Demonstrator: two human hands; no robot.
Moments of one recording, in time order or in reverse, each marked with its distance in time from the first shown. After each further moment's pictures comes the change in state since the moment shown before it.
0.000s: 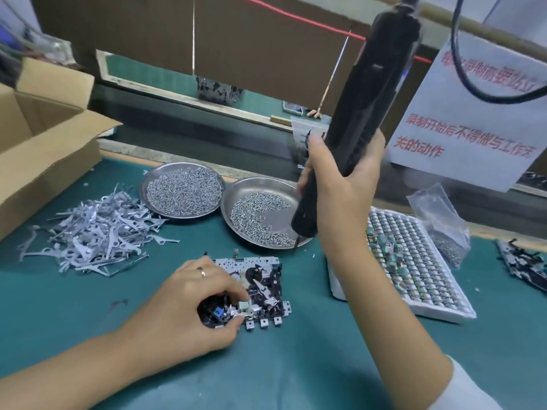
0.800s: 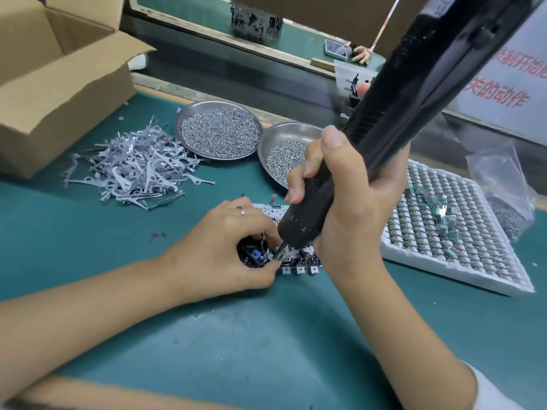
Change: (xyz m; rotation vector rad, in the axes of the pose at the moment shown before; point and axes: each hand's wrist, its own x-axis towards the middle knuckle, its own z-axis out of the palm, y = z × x) left_hand 0.003 0.003 0.000 0.003 0.039 0.030; right_hand -0.072 0.006 0.024 0.387 -0.123 0.123
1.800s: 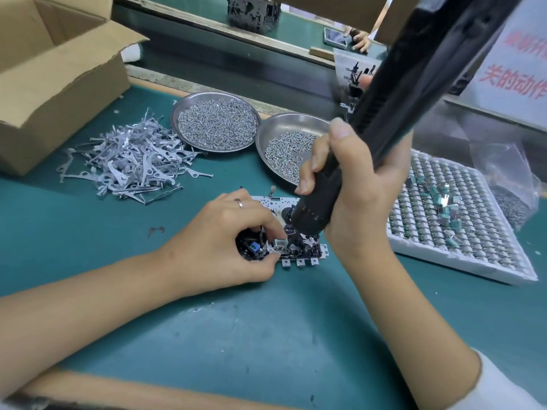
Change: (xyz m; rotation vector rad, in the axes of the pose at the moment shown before) left_hand -0.003 0.002 -0.001 0.027 -0.018 -0.046; right_hand 0.008 0.006 -0.015 -0.064 -0.004 -0.014
